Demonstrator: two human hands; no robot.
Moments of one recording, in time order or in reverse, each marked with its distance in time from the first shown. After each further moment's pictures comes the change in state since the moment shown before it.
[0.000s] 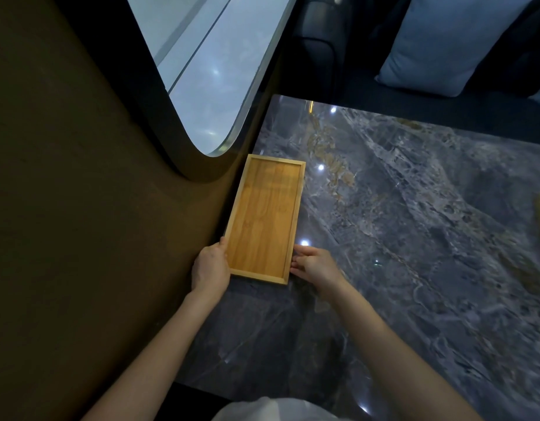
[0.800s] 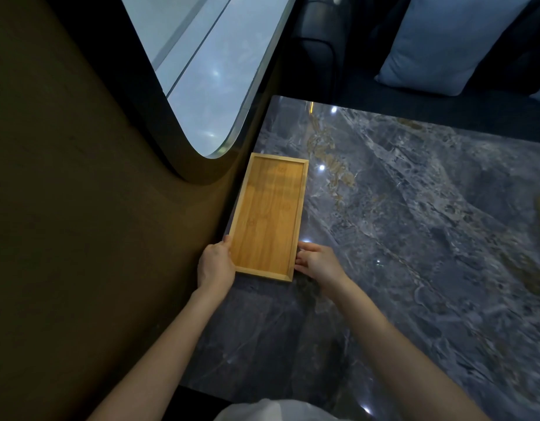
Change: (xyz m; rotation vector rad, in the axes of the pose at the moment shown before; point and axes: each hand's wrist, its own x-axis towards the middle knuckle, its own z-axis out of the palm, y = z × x) left_hand 0.007 0.006 0.006 -0.022 0.006 -0.027; right_hand 0.002 -0.004 -0.005 -0.031 0.026 -0.033
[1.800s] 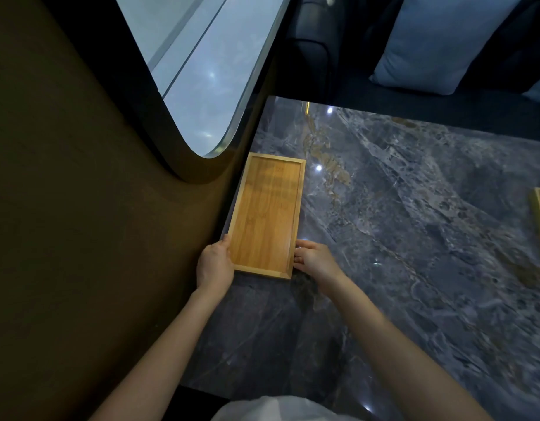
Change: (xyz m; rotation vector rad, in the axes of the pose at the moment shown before) left_hand 0.001 -0.003 0.006 -0.025 0.012 0.037; right_hand 0.003 0.003 -0.001 0.010 -0.036 -0.038
